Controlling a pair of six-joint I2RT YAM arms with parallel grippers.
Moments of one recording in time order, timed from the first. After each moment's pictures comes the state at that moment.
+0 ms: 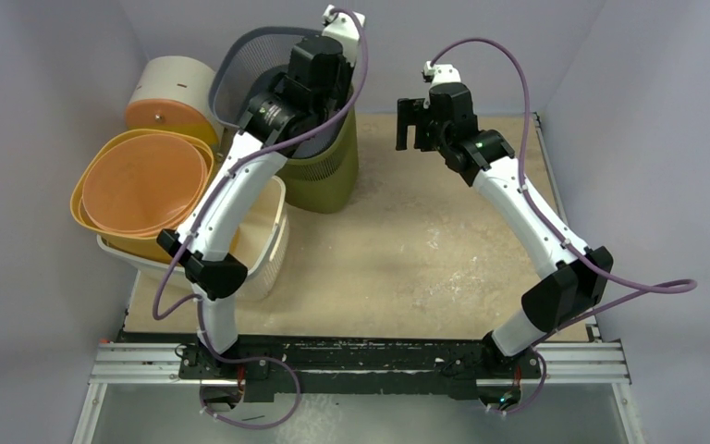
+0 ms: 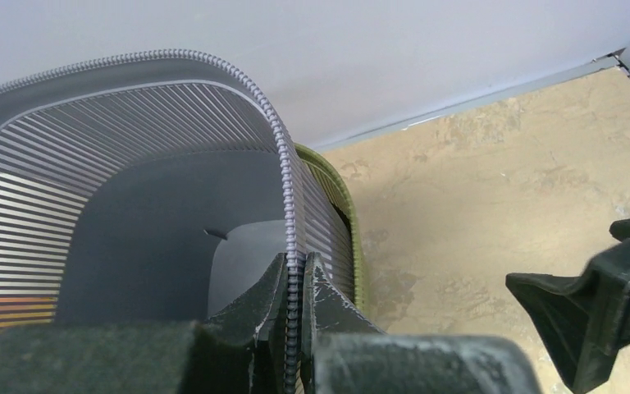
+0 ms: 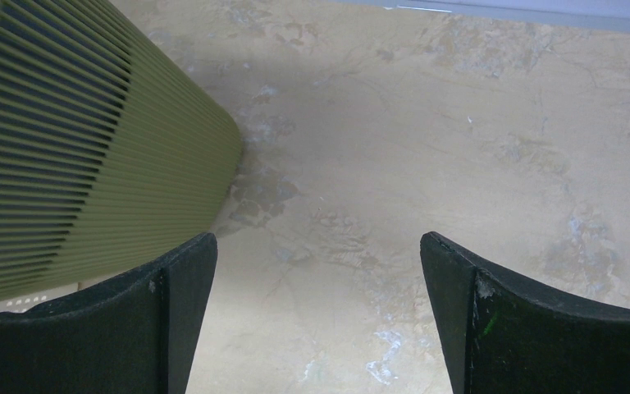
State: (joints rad) left arm -0.66 1.90 2.44 -0.83 -0.45 0.00; right arm 0.46 1.58 1.66 -0.58 0.27 0.20
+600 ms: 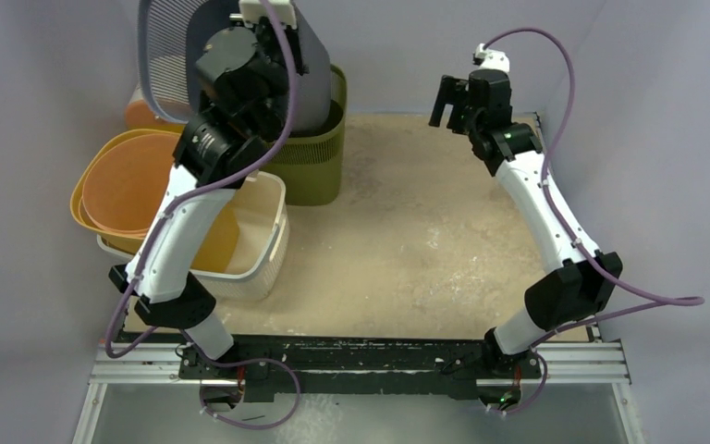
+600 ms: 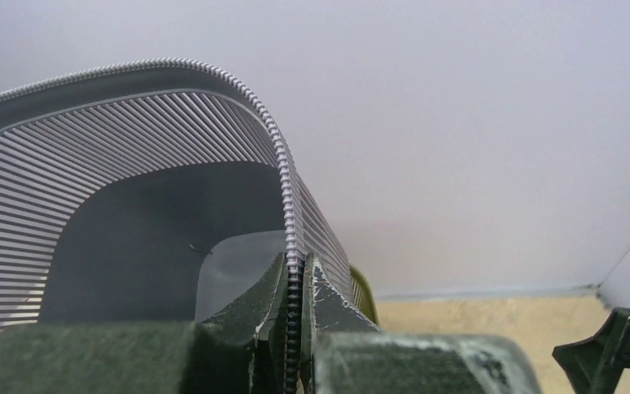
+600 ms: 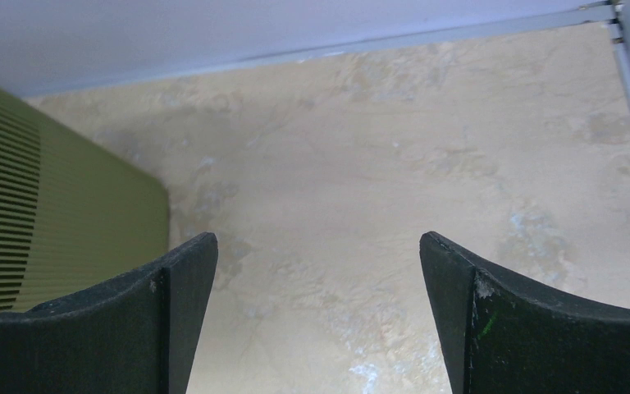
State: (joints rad) left arm -0.76 1.68 2.40 -0.51 -0.71 0.16; right arm 0.30 1.57 1.66 -0.53 0.30 0.27
